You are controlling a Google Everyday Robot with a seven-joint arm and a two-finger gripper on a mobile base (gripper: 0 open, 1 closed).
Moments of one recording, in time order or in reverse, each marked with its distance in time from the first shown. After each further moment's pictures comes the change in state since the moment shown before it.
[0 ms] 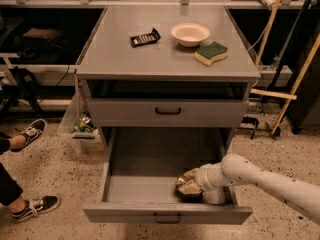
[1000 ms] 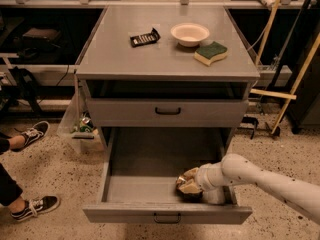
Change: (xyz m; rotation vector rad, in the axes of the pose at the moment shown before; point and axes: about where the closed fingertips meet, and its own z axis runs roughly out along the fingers) arm 0.000 0.000 0.000 0.000 0.000 0.000
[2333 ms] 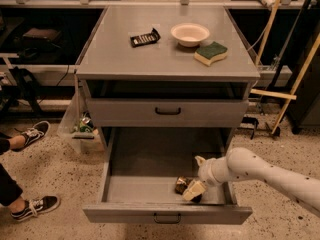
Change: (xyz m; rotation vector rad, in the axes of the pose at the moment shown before) arm -0.025 0.007 -0.038 0.003 -0.003 -0.030
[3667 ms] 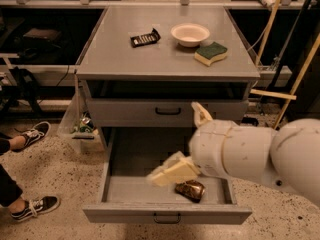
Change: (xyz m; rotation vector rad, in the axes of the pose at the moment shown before) arm -0.284 0.164 -0.289 0.299 -0.263 -0.097
